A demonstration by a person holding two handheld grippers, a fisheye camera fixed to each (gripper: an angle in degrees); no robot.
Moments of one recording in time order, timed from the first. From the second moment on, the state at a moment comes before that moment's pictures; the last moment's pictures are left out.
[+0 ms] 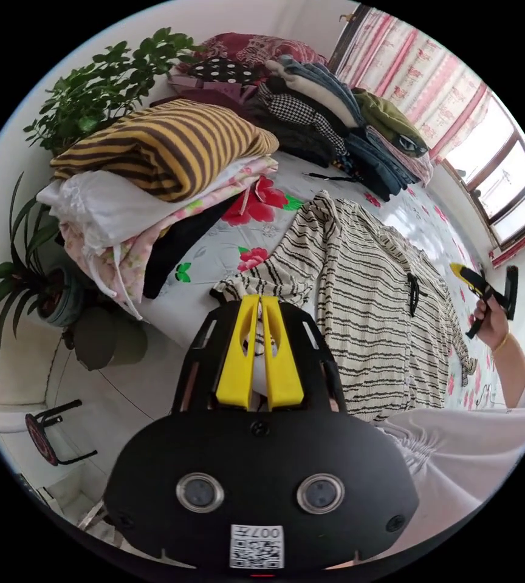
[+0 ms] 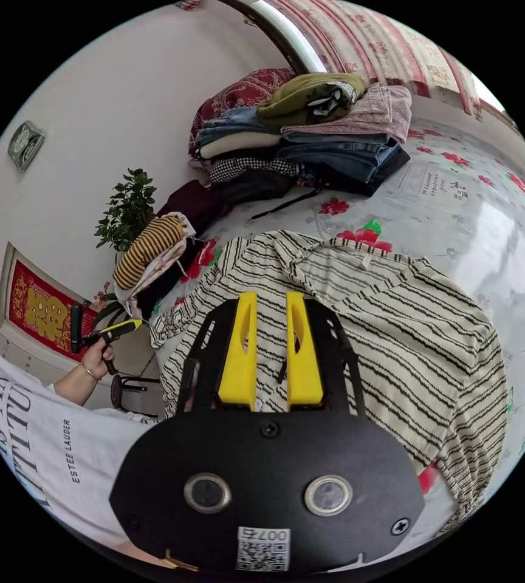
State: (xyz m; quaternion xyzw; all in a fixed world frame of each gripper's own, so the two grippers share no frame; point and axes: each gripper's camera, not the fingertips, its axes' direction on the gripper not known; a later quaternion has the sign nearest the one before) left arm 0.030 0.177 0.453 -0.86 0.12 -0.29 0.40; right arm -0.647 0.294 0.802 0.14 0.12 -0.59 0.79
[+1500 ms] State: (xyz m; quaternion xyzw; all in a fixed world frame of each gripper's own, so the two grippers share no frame) left arm 0.147 0.248 0.512 -0.88 0.23 -0.23 0.36; right arm -0.472 0.190 0.698 0.27 0.24 -0.45 0.82
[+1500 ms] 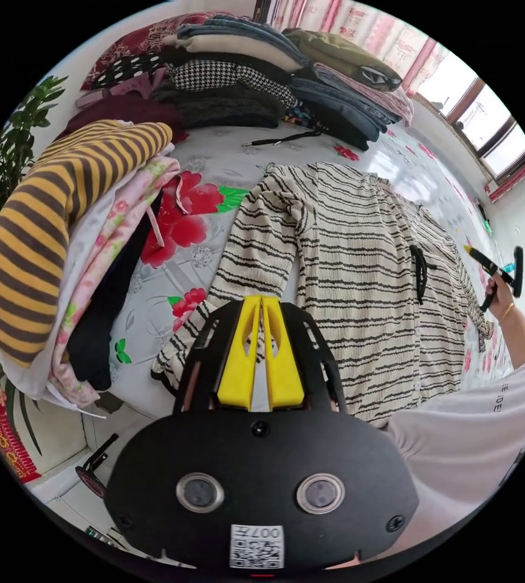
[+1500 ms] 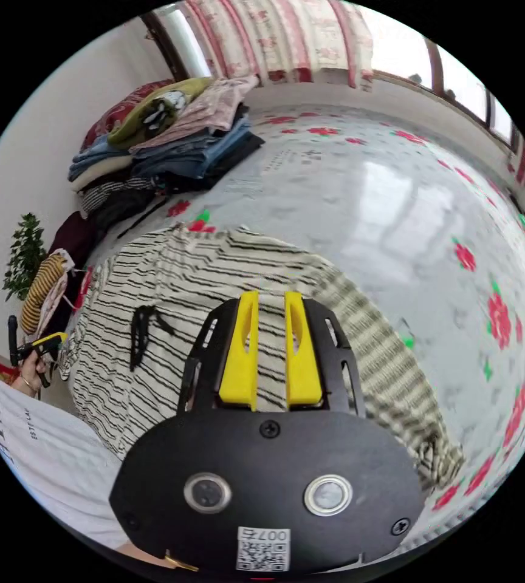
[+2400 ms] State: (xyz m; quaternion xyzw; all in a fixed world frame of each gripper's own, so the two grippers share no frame) left arm 0.245 0.161 0.555 -0.85 0.32 -0.20 0.36; right arm -0.225 0.420 0.379 0.41 0.26 -0.17 0.86
